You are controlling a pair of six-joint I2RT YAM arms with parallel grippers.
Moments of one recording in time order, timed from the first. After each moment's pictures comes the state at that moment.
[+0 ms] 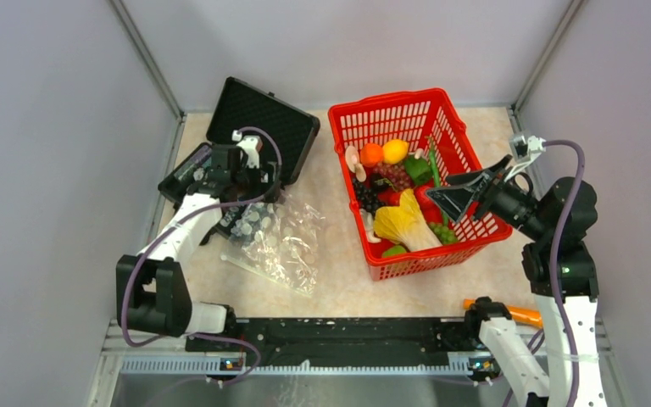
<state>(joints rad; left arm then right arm) -0.15 1.36 0.96 -0.35 0.17 -0.10 0.04 0.65 1.05 -0.42 -0.77 0.45</state>
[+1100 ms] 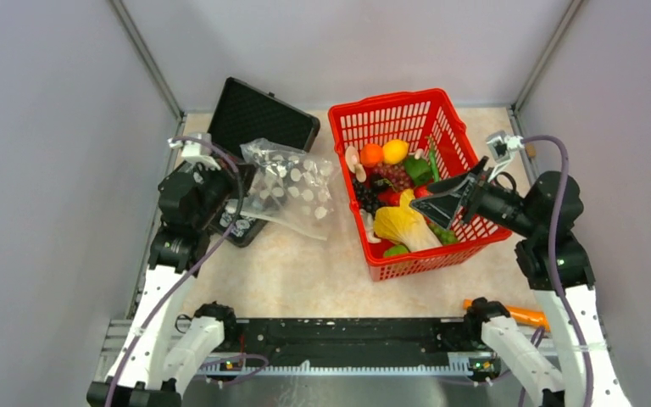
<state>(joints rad) -0.14 0.84 0.84 -0.16 0.30 -0.39 0.13 0.67 1.00 -0.37 -0.83 0.51</state>
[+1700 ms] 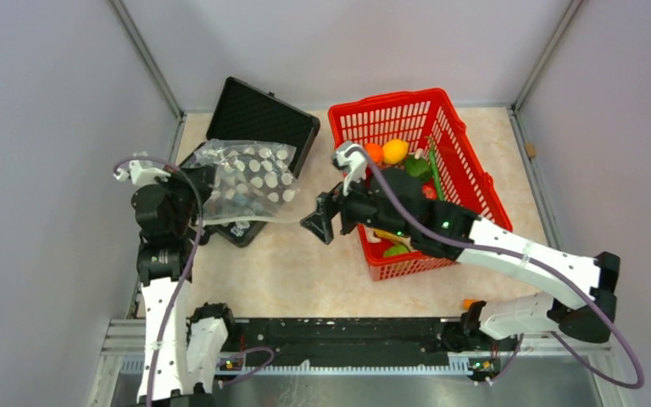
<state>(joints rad) 0.13 0.71 0.78 -0.16 0.17 -0.85 1.11 1.20 1.28 -0.34 0.03 0.31</state>
